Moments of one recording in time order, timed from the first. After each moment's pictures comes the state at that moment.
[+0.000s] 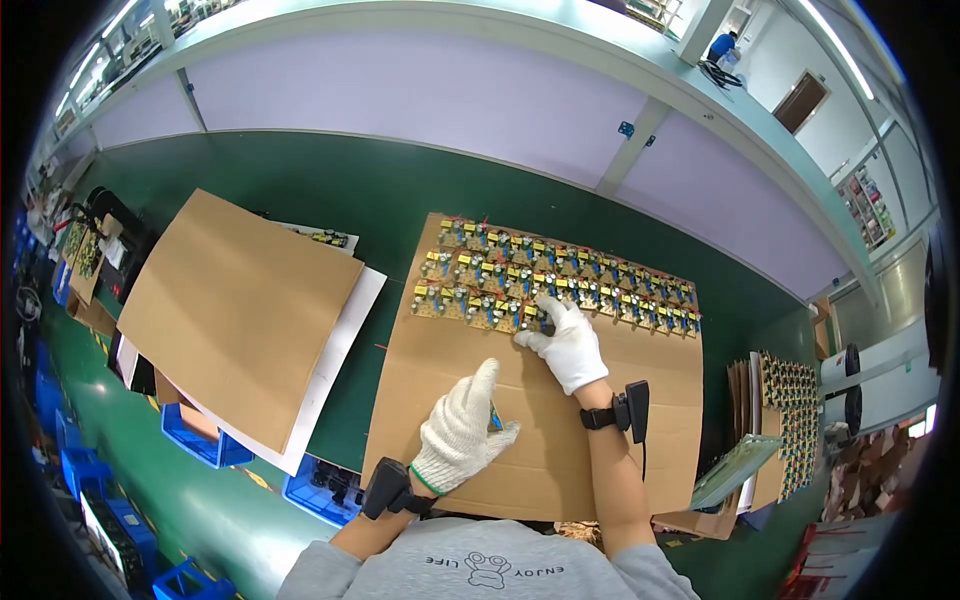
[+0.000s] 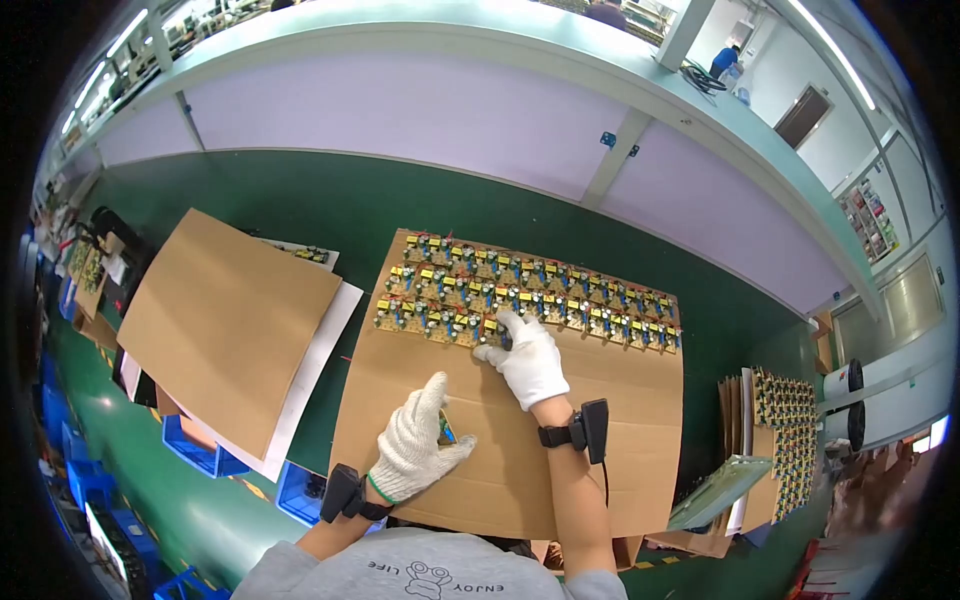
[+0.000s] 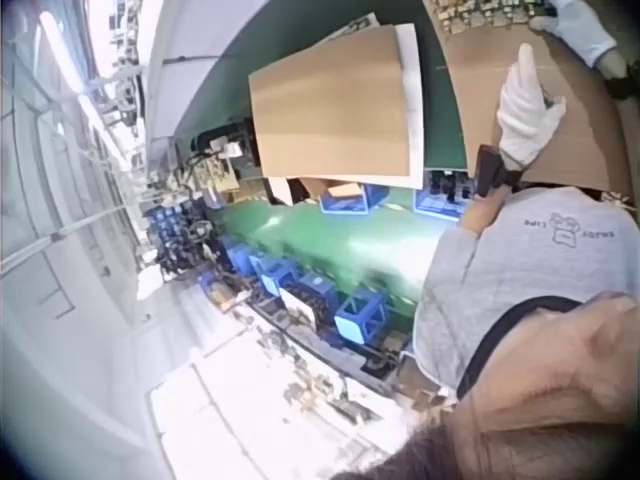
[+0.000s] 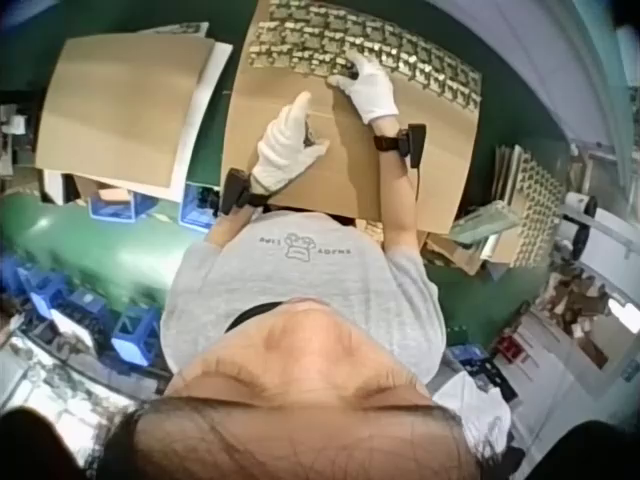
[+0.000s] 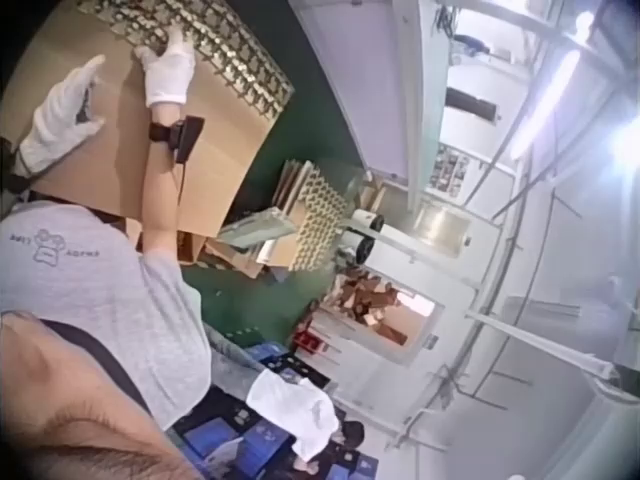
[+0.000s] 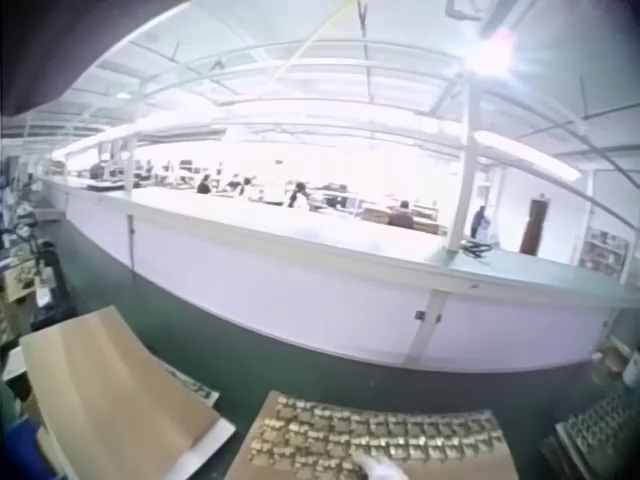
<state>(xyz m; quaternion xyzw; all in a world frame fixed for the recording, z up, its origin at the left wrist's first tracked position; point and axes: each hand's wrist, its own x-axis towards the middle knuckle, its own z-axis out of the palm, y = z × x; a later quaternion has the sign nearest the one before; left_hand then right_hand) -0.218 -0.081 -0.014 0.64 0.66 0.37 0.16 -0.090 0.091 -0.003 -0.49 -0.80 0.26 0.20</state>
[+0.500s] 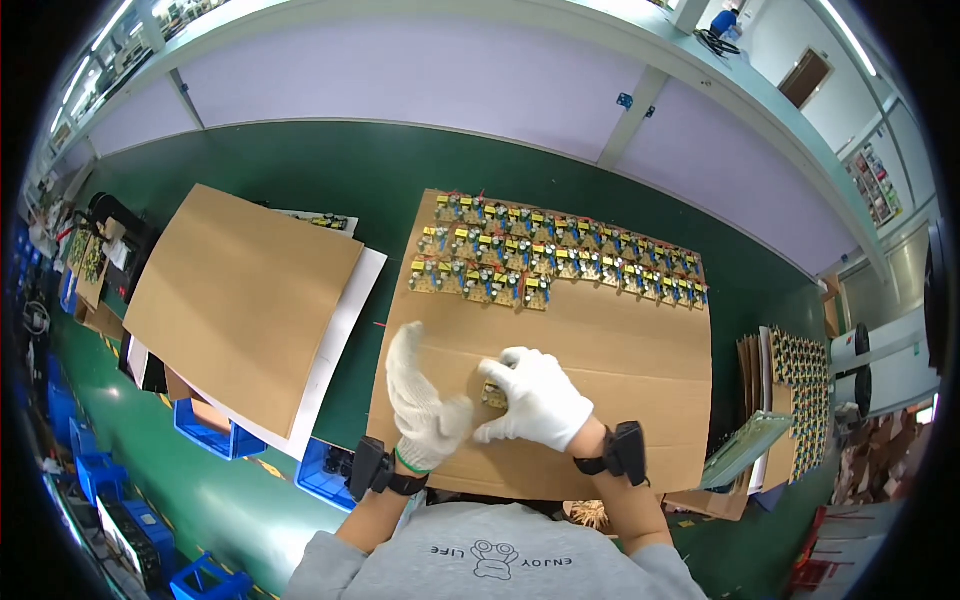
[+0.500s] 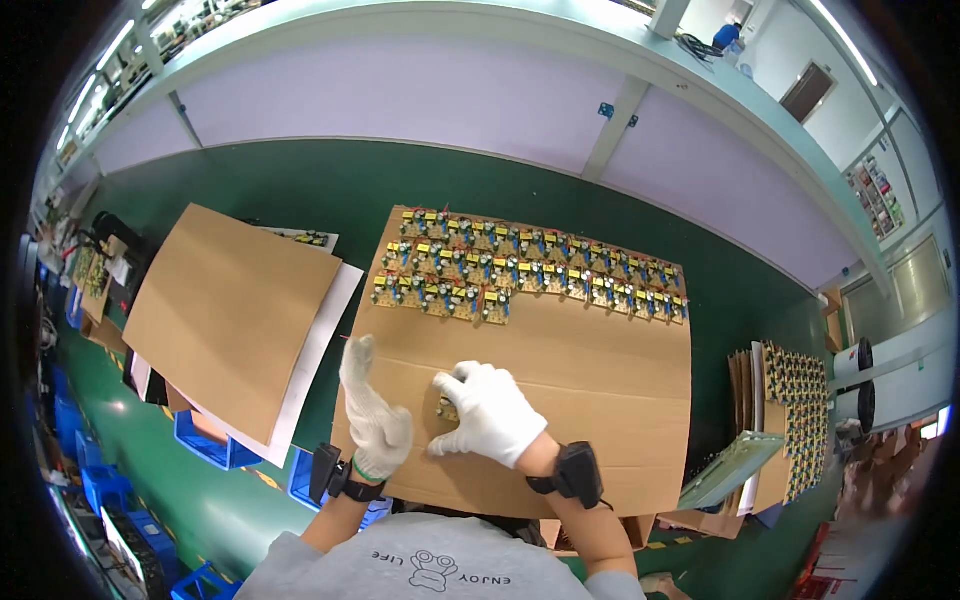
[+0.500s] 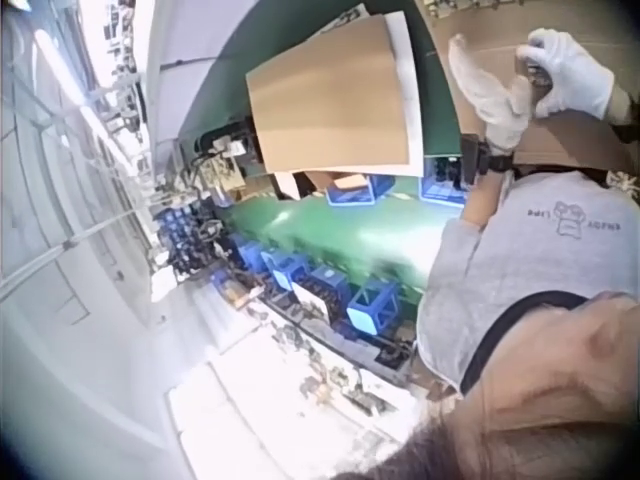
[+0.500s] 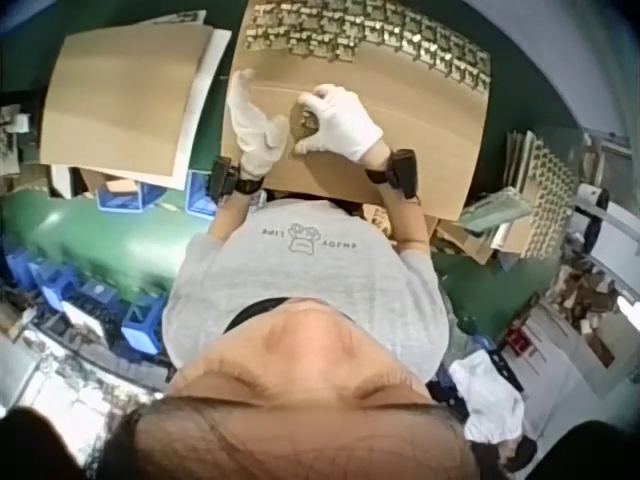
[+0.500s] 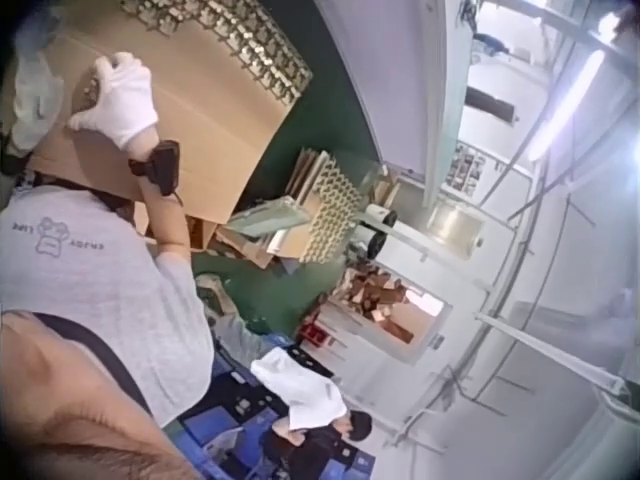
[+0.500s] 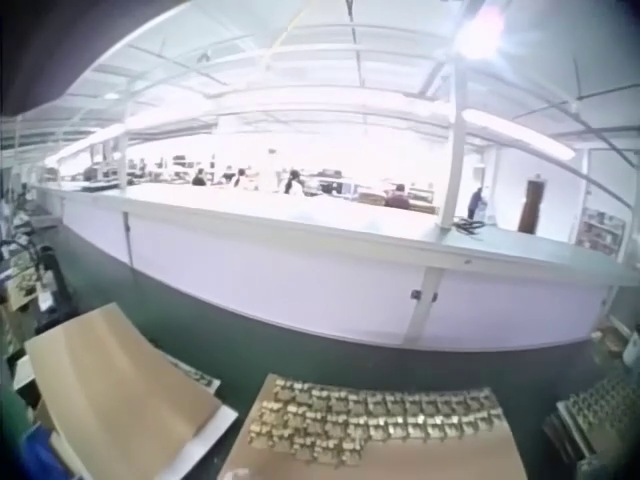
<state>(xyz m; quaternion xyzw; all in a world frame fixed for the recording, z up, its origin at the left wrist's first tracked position) -0.239 -0.095 -0.024 0.55 0.62 0.55 0.07 -0.092 0.006 0.043 -0.26 -0.92 0.28 0.04</state>
